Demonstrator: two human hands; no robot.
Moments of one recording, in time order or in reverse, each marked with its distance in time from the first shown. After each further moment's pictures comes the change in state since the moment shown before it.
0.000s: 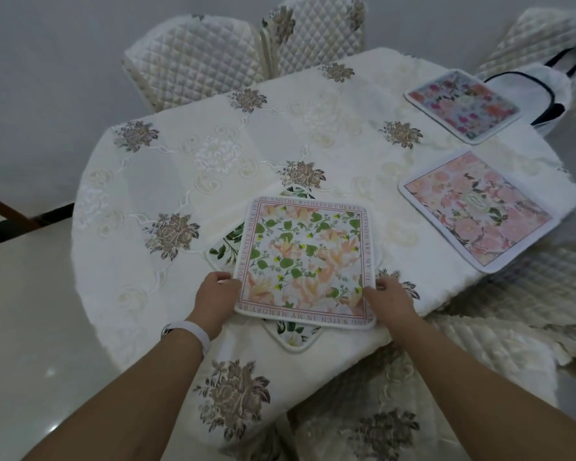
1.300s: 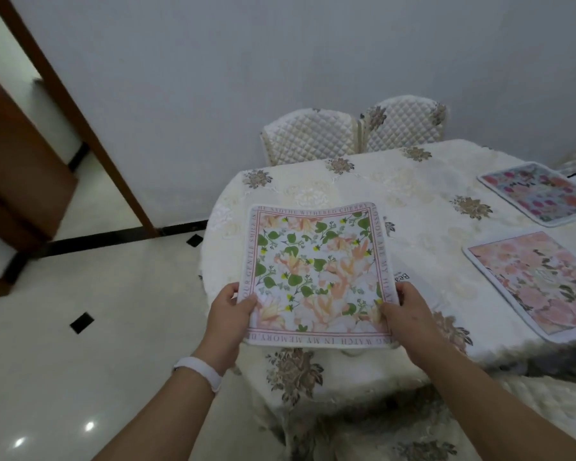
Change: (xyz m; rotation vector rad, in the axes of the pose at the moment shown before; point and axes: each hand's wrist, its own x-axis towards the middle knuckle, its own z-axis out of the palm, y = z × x) left_hand -0.173 -0.032 -0.112 -0.511 0.234 0.242; right_hand -0.142 -0.056 0.009 0.102 -0.175 -0.420
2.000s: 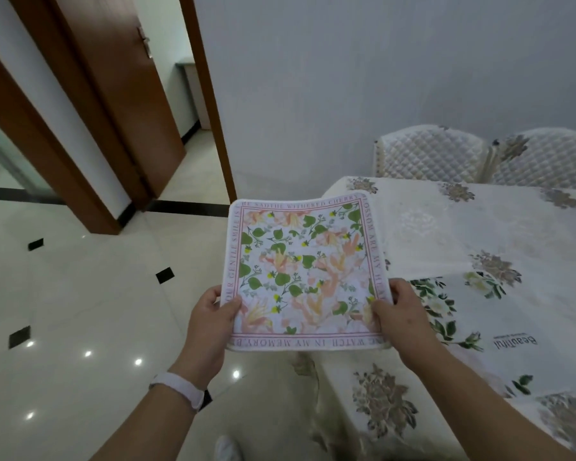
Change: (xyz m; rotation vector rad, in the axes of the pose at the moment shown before) left_hand -0.010 0.000 -0.197 -0.221 0.366 0.042; right_hand -0.042 -0.096 0.178 -0.070 -0.291 -0.232
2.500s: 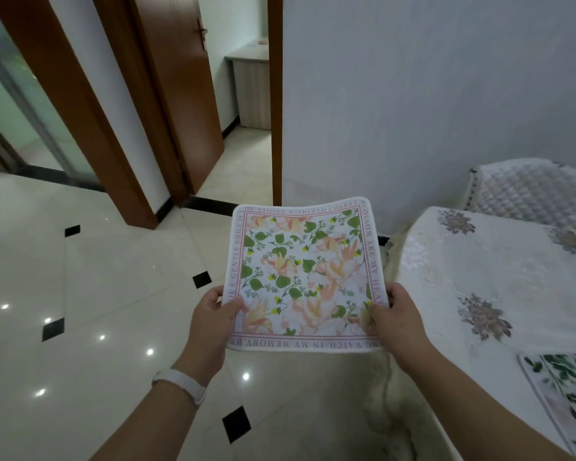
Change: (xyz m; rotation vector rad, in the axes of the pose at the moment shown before) left_hand 0.191 0.061 -0.187 -0.084 0.082 -0.039; right_hand 0.070 -0.111 0.260 -0.087 -0.060 -0.022
